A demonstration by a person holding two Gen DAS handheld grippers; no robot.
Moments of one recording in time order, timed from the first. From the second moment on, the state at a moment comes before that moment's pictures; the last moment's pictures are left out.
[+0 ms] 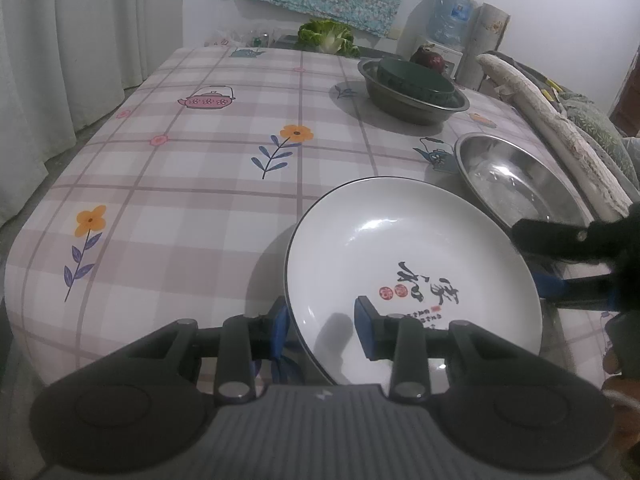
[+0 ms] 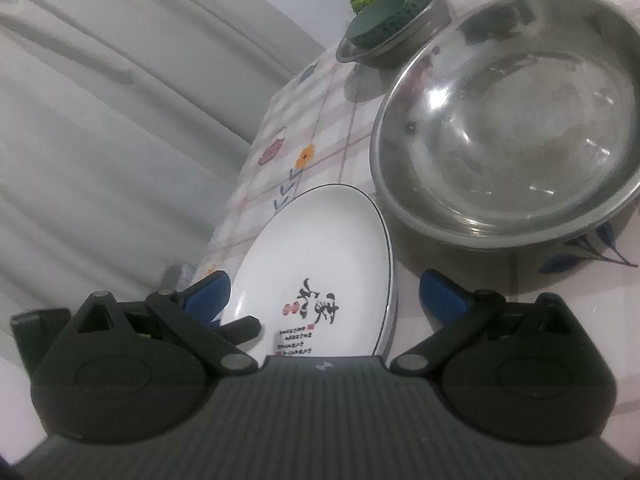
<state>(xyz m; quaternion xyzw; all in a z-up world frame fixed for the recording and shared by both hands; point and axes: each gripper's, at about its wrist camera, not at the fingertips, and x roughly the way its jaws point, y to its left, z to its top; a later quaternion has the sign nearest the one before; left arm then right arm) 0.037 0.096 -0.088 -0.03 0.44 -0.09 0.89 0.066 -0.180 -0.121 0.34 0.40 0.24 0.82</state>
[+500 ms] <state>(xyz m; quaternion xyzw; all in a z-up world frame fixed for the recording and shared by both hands) 0.042 0.094 -0.090 -0.02 0.45 -0.09 0.89 0.053 -0.150 -0.108 0.18 0.39 0.21 0.88</state>
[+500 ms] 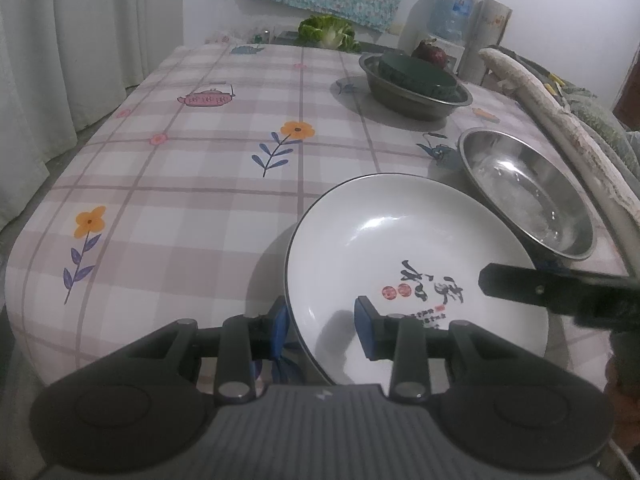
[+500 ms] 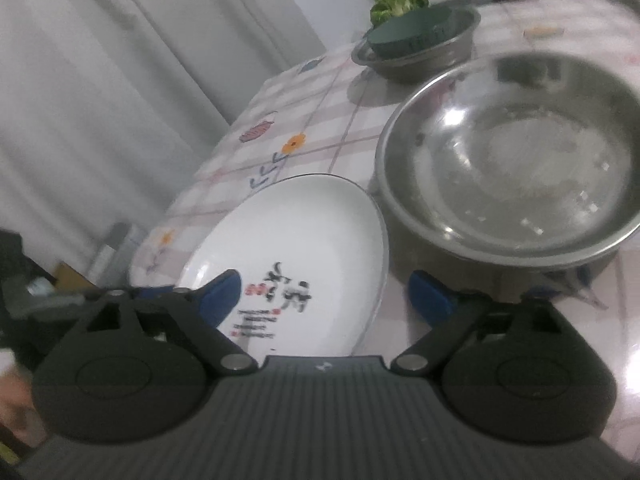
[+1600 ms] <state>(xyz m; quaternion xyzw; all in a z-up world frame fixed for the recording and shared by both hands) 0.043 0.085 -0.093 0.00 0.43 -0.08 0.90 0.041 -0.130 -0.111 0.05 0.36 0.17 0.92</state>
